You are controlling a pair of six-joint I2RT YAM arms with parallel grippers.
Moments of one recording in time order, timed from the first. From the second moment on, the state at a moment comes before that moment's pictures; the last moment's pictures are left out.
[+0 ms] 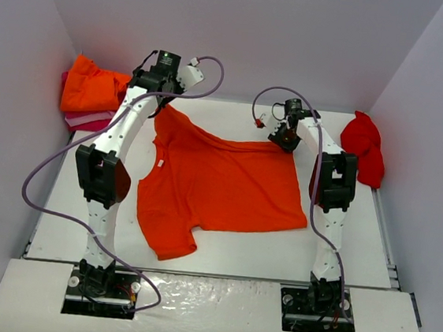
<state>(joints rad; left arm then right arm) -0.28 2.10 2.24 -0.90 -0.19 0.70 0.18 2.35 1.99 -0.81 -0.05 -0.94</state>
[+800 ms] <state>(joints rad) -0.28 2.10 2.20 -0.89 -0.21 0.71 0.18 2.37 1.98 -0.81 -0.04 -0.93</state>
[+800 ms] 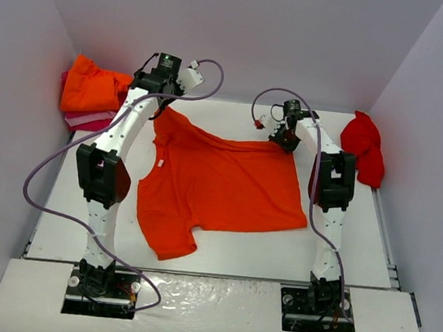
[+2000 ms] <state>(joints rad) -0.17 1.10 2.57 -1.27 0.35 0.60 0.18 1.09 1.69 -0.63 0.02 -0.62</state>
